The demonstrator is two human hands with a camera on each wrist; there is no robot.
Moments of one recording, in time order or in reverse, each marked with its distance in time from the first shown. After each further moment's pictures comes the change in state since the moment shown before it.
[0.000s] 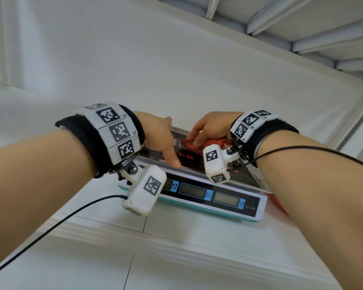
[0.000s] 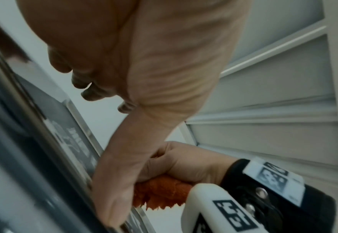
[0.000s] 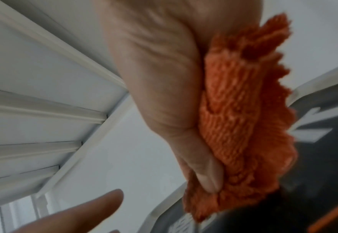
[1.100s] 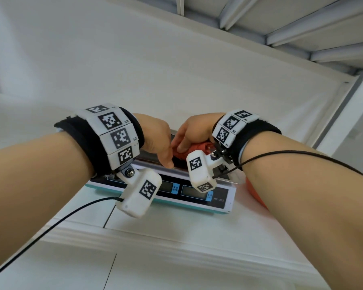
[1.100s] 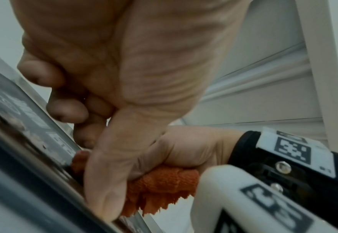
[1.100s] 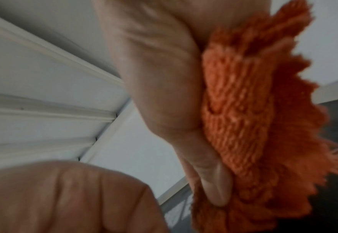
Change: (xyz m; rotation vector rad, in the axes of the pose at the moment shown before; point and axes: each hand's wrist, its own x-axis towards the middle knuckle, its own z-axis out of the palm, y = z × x) left_hand 0.005 0.061 0.031 0.211 0.032 0.103; right_hand -0.024 0.037 0.000 0.069 -0.127 0.021
